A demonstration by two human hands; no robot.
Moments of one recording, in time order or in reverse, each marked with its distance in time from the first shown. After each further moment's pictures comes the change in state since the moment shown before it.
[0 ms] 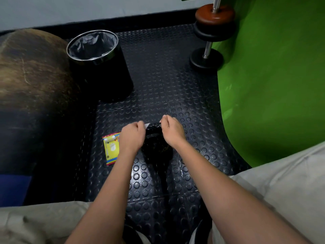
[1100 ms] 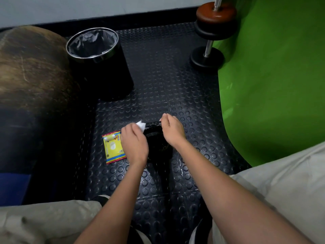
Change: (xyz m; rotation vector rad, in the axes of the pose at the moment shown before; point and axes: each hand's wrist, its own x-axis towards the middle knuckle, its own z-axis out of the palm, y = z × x) left_hand -0.025 -0.015 0.036 -0.241 0.376 -0.025; right_hand 0.001 0.001 0.004 0.015 0.026 -0.017
